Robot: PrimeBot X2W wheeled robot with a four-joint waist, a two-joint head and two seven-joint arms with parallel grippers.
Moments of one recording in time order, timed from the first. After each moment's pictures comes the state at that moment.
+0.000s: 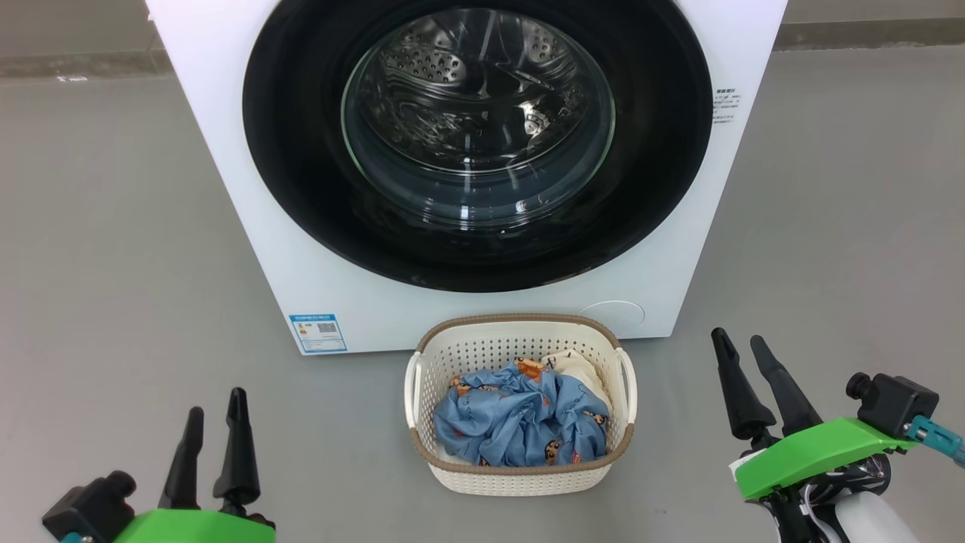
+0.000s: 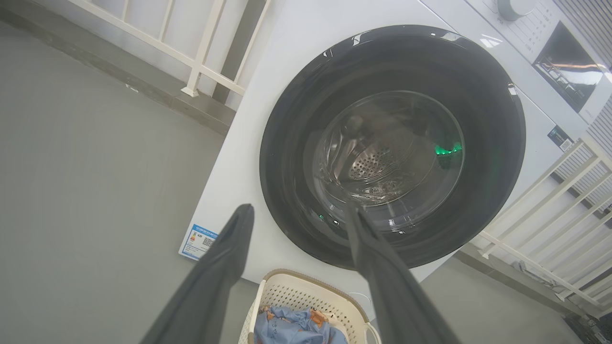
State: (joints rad) left arm -0.08 0.08 -0.03 0.26 -0.70 -0.10 -0.15; right arm -0.14 -0.14 0.16 0.27 0.78 0.12 -0.15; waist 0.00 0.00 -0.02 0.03
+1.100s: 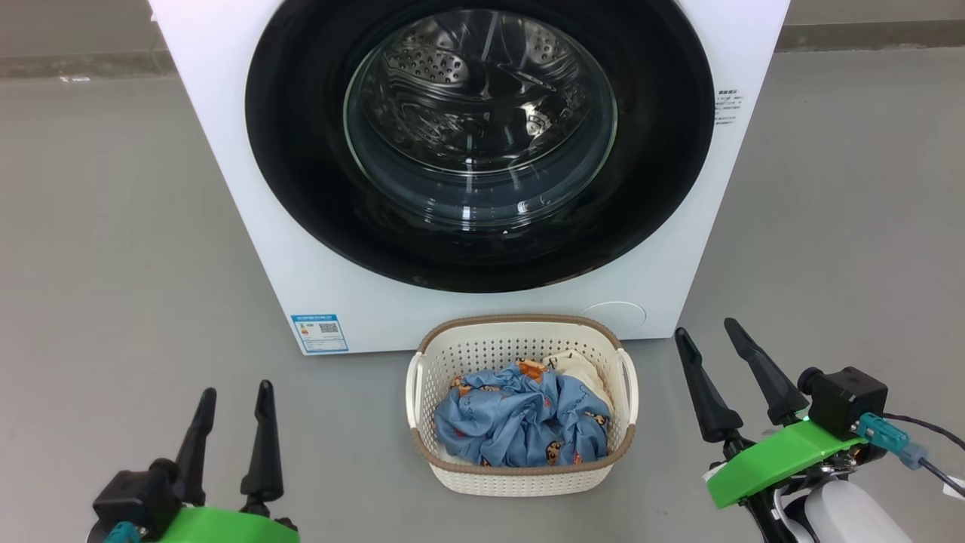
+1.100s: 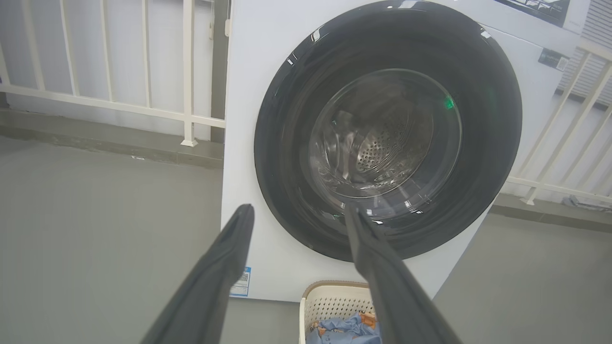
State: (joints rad) left arm -0.10 0.09 -0.08 0.28 -0.40 -0.09 -0.24; right arm -0.19 -0.18 0.26 0.31 0.48 0.12 -0.24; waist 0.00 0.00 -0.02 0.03
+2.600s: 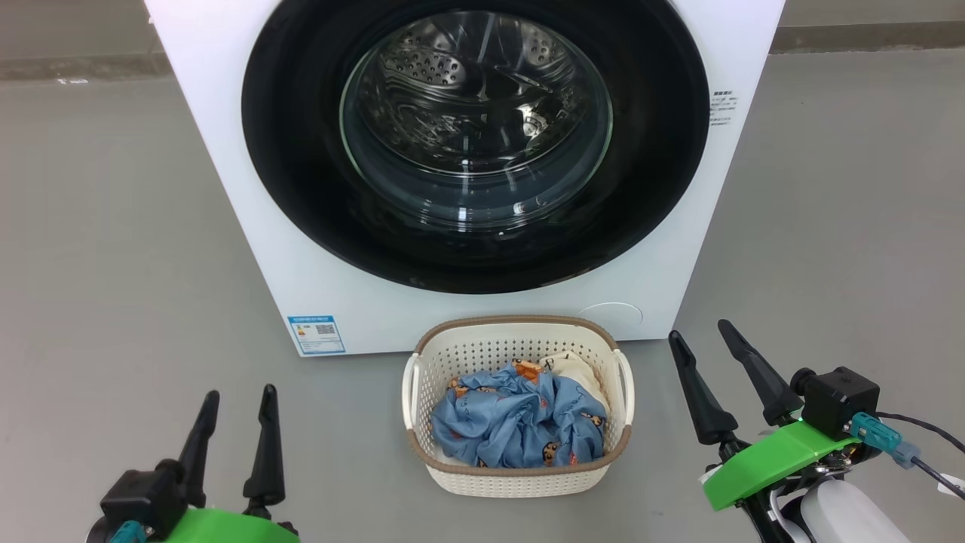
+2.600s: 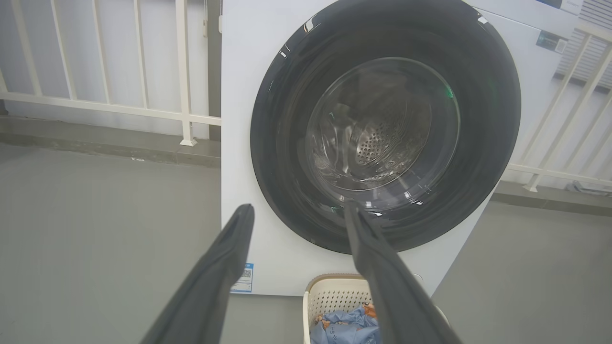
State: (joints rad) left arm -0.11 0.12 -0.11 0.29 -0.39 -0.07 -0.25; right arm -0.20 -0.18 0.29 0.32 0.47 0.12 -0.25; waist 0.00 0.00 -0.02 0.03
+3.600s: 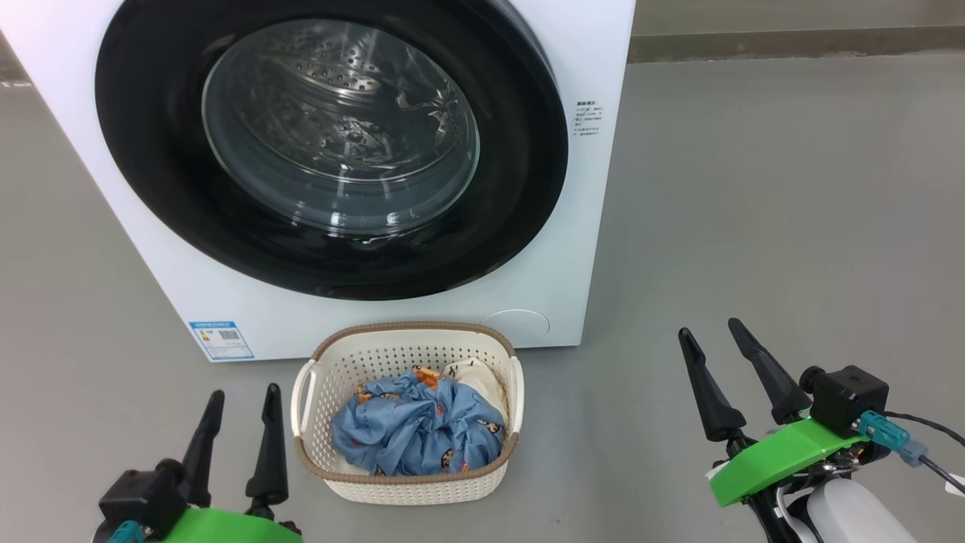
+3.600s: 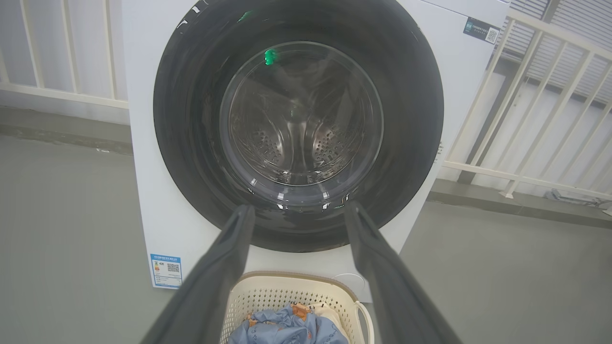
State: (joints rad) left arm -0.11 0.12 -0.13 0.29 -0.43 -0.08 -0.25; right arm -0.20 -0.18 0.26 0.33 0.47 0.12 -0.25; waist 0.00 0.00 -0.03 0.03
